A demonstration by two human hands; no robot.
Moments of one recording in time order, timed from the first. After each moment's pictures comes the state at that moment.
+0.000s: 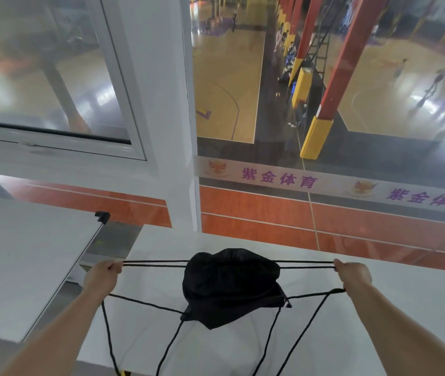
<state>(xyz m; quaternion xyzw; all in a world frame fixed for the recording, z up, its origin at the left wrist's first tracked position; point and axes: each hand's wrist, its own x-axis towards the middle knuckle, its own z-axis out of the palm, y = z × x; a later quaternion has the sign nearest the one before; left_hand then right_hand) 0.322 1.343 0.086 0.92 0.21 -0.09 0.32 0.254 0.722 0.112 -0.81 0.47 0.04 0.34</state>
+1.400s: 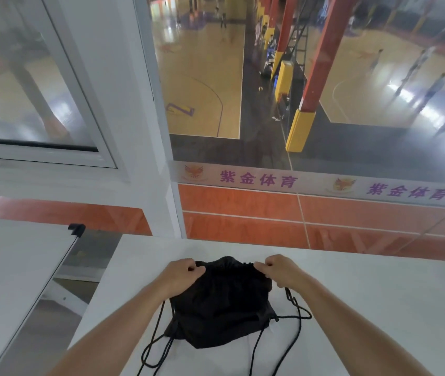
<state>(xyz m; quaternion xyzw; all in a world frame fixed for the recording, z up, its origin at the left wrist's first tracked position) 0.332 1.120 0.127 0.91 -0.08 -0.28 0.30 0.284 0.820 0.142 -0.89 0.15 0.25 0.34</state>
